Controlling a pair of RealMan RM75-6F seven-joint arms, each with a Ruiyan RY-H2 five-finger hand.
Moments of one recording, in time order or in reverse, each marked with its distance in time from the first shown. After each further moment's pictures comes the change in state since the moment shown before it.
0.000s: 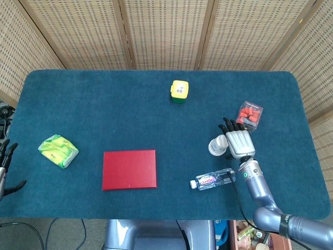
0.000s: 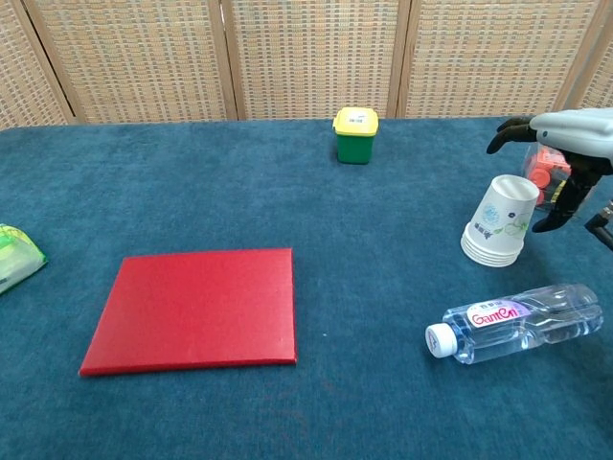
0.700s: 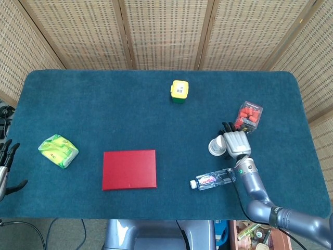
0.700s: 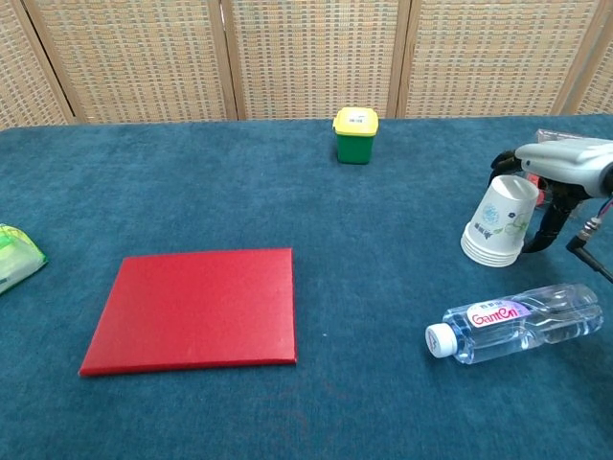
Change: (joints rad) left arm -0.012 -0.013 0.000 0.019 -0.014 -0.025 0.001; right arm 0.070 -0.088 -0.056 0.163 0.070 -0.041 0.030
